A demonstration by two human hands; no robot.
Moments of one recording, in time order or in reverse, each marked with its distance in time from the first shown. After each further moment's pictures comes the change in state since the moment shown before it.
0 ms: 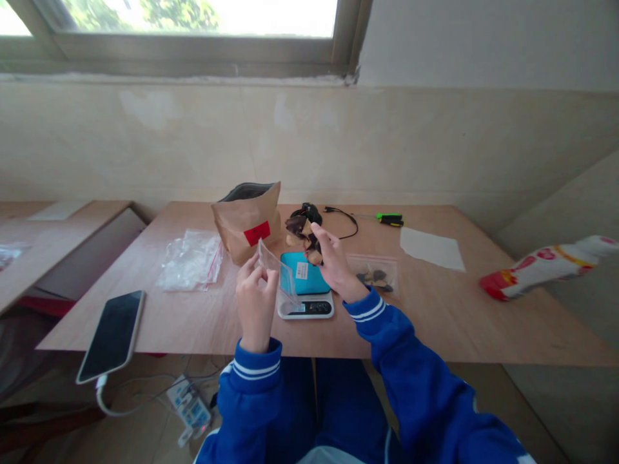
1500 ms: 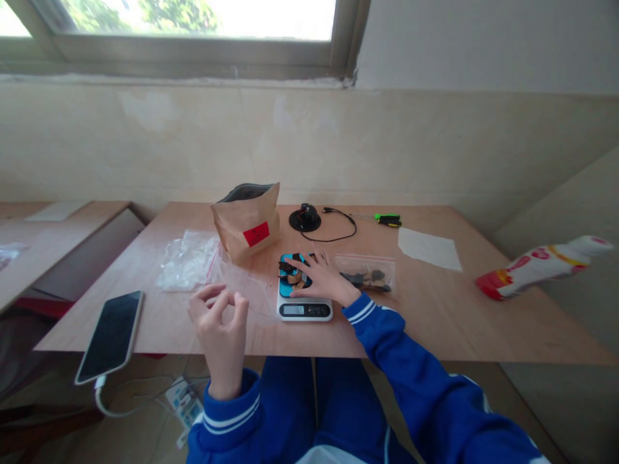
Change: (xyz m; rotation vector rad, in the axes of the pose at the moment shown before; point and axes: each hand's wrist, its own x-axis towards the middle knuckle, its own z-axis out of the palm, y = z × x) left_hand -0.029 -0.009 -0.054 0.095 0.248 0.053; right_hand -0.007 0.061 -0.050 -1.314 -0.576 -0.460
